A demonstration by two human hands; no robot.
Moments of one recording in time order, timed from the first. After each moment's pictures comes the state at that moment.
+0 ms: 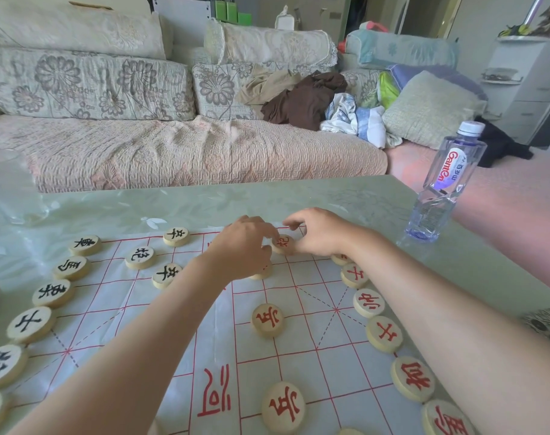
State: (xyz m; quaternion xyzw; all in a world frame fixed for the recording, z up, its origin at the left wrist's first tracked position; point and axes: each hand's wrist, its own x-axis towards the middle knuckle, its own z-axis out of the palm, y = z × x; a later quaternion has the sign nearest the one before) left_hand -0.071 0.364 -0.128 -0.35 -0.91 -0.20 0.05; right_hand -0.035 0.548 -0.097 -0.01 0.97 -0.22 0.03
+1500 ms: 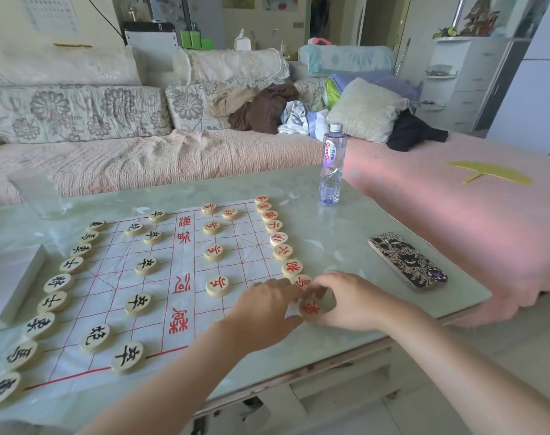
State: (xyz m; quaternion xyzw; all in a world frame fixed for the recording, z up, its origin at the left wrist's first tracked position) left_hand 0.242 0.407 -0.121 -0.45 -0.88 -0.14 0.00; right_hand 0.314 0.597 -0.102 0.03 0.97 -0.24 0.06
